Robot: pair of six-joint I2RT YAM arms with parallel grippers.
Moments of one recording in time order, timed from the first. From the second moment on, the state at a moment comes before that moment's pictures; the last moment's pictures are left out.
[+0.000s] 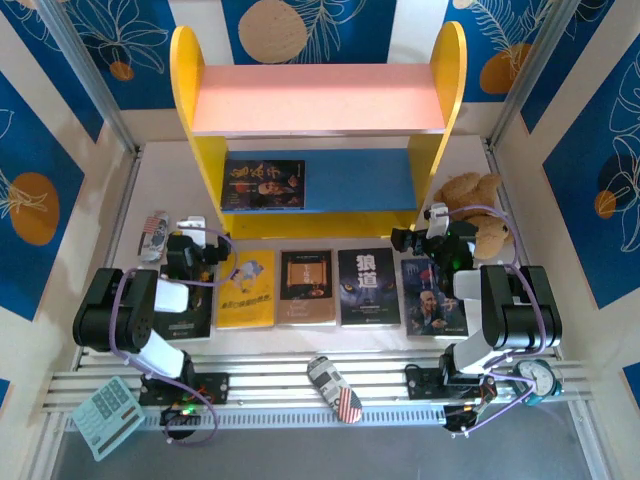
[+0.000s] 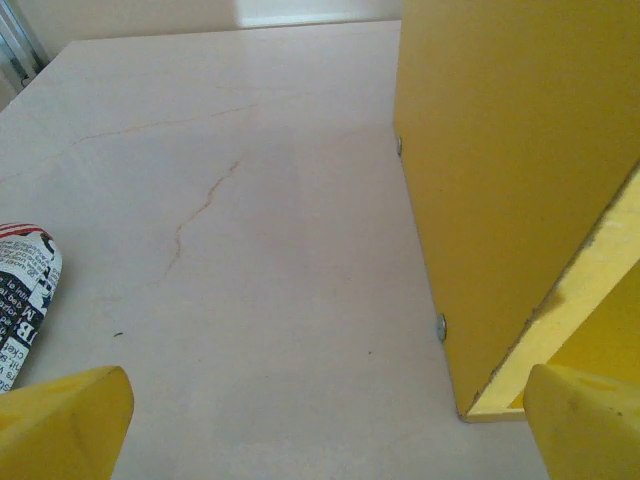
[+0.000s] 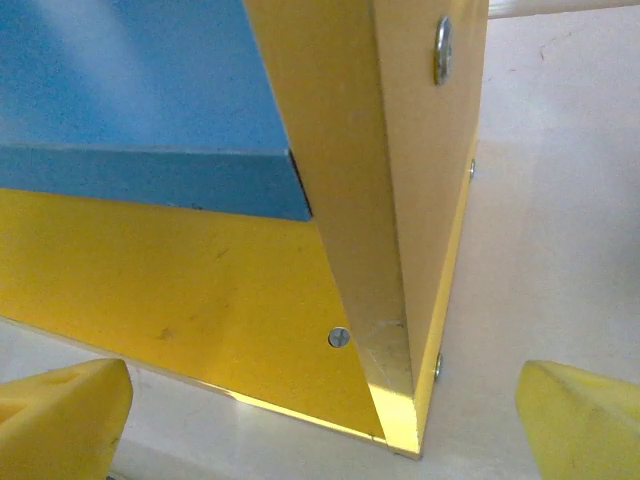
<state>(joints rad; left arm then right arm) -0.05 1.56 0.32 0.88 -0.05 0.02 -0.04 1.52 0.39 0.74 -0.42 0.05</state>
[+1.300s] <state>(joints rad) -0.05 1.54 0.32 0.86 -0.05 0.02 -0.04 1.50 0.41 0.67 -0.38 0.05</state>
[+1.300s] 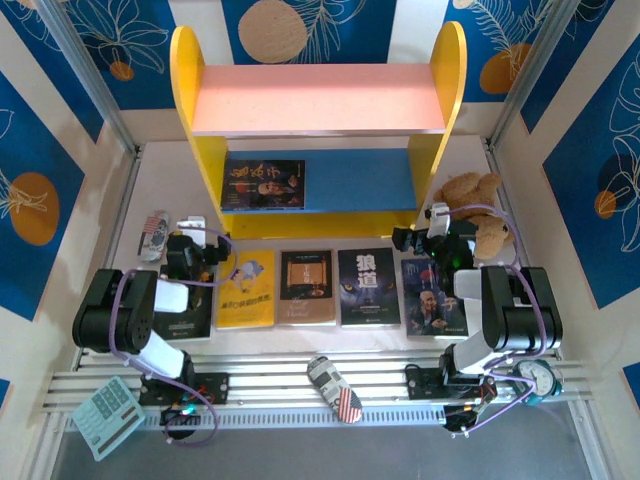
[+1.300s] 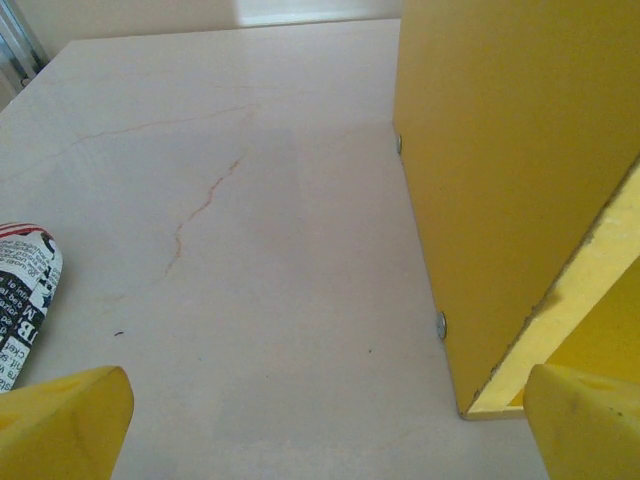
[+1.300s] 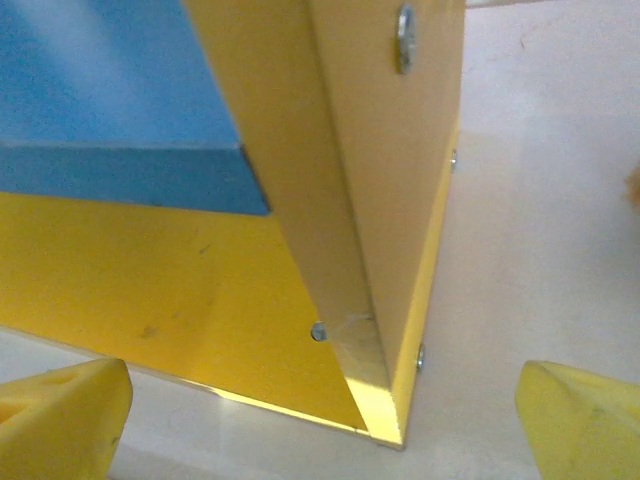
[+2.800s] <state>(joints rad) -0.73 1.32 0.90 -0.09 -0.13 -0.36 0.41 0.95 0.65 -0.93 0.15 0.82</state>
